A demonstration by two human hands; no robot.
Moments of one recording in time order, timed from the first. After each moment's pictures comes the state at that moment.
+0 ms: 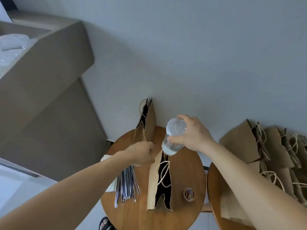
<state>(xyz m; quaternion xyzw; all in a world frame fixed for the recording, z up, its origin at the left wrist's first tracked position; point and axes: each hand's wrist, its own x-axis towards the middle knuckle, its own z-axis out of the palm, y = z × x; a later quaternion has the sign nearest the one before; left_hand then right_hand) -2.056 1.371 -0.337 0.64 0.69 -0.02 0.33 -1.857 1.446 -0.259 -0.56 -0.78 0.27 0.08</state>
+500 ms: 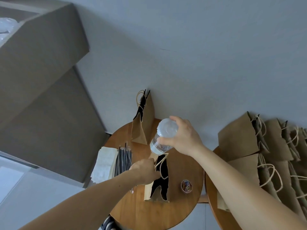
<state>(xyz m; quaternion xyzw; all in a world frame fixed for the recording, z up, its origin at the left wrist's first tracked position) -2.001 1.325 -0.396 0.59 0.72 -0.06 0.37 -1.859 1.425 -0.299 -0.55 -0.77 0.32 0.10</state>
